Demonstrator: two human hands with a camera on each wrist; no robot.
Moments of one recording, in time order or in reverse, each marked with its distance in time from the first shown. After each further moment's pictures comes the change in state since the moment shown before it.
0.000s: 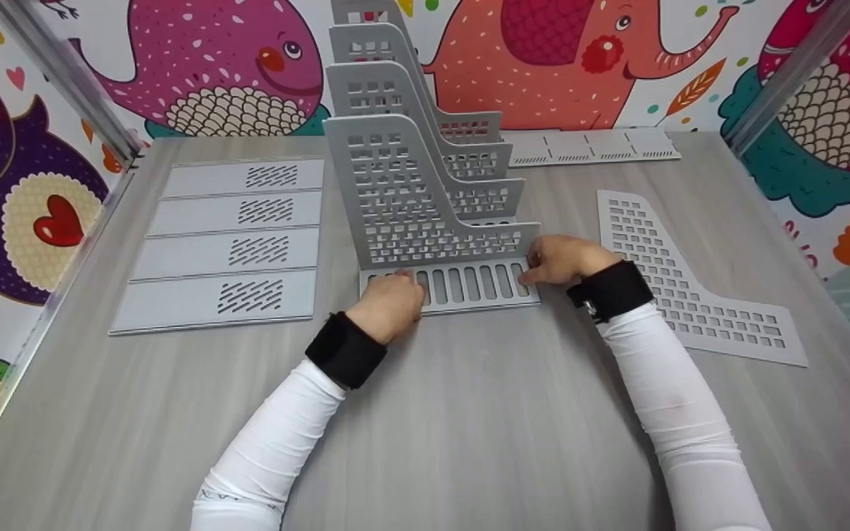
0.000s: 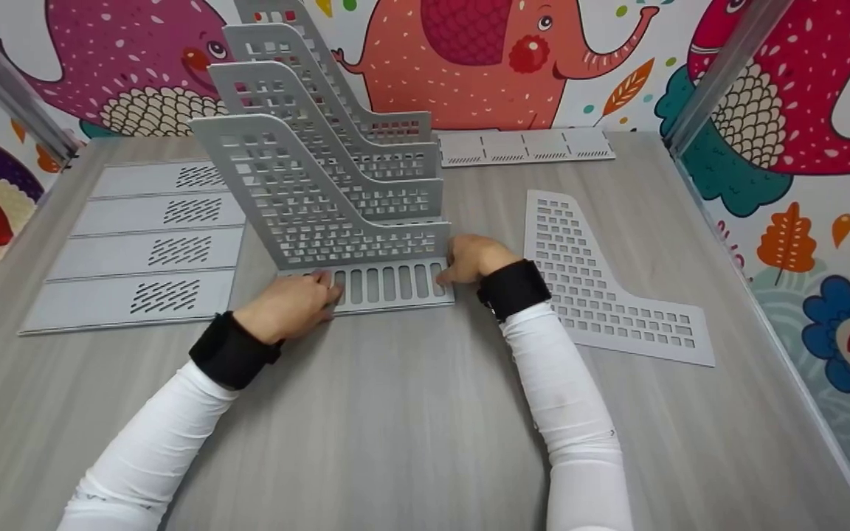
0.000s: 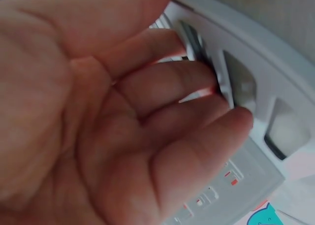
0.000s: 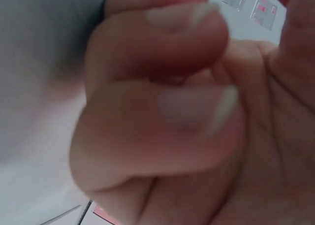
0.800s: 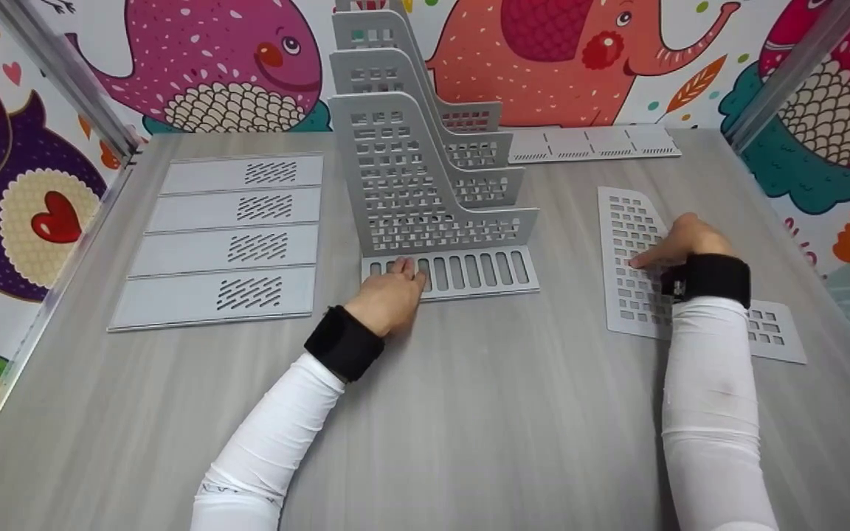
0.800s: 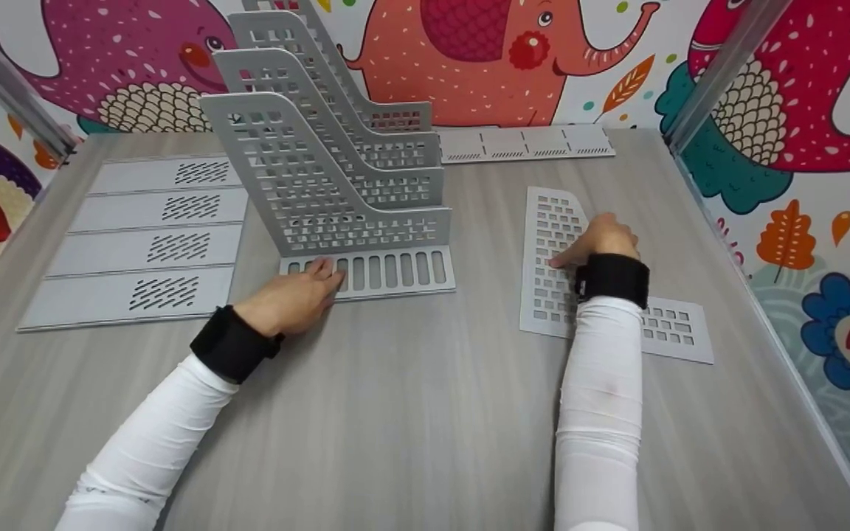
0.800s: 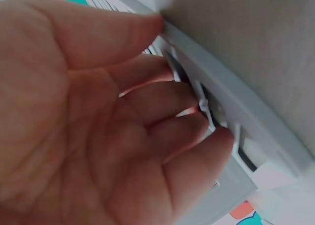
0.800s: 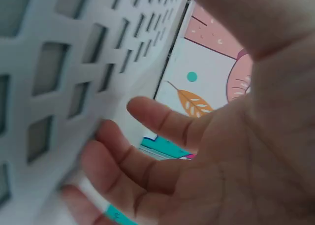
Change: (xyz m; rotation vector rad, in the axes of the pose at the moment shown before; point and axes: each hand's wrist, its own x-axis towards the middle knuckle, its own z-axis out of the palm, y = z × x) left_hand 0.003 -0.005 -0.001 -0.053 -0.170 -0.063; right_hand -0.073 0.125 -0.027 0.332 0.141 0.632
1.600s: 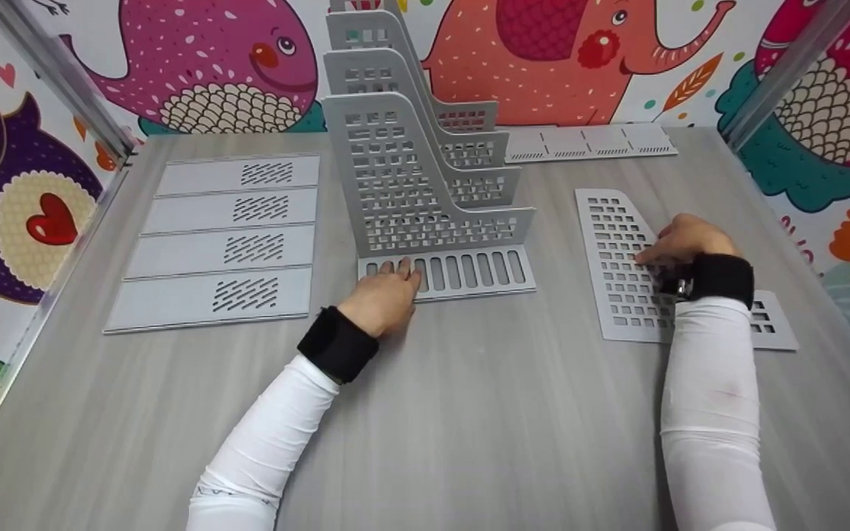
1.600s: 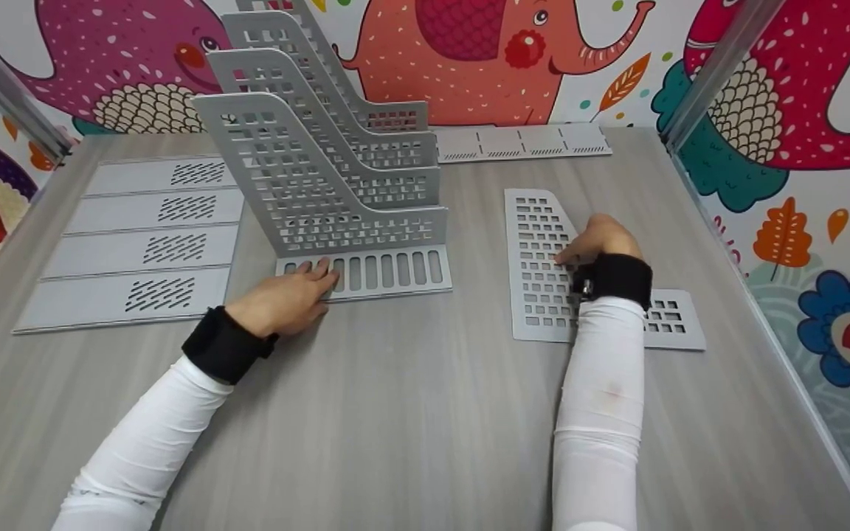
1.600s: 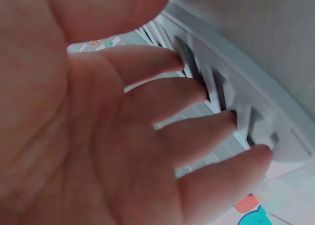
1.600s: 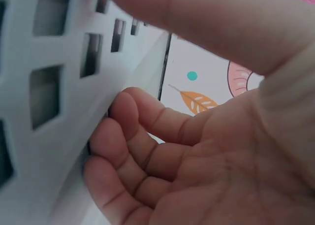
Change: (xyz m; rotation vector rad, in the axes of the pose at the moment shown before) left_hand -0.003 -0.003 -0.003 -0.025 -0.015 -0.010; right_hand 0.003 0.011 -0.006 -0.014 -0.060 -0.126
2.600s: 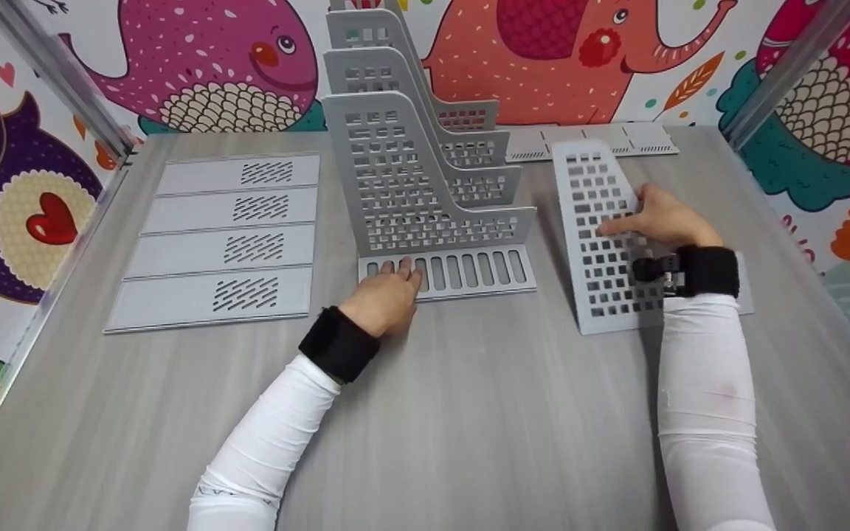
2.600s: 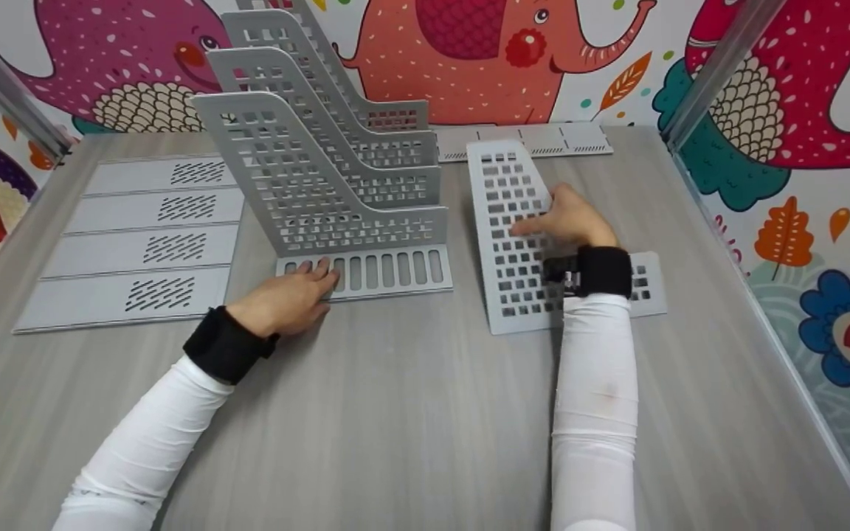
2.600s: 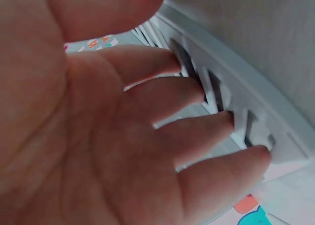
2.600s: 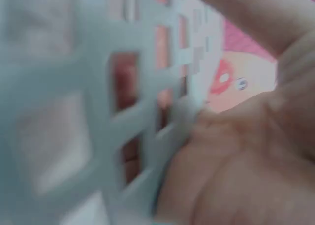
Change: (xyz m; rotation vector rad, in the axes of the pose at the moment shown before) left_hand 0.002 0.001 0.002 0.004 -0.021 -0.010; right_hand -0.002 -0.044 0.002 0.245 0.087 -0.242
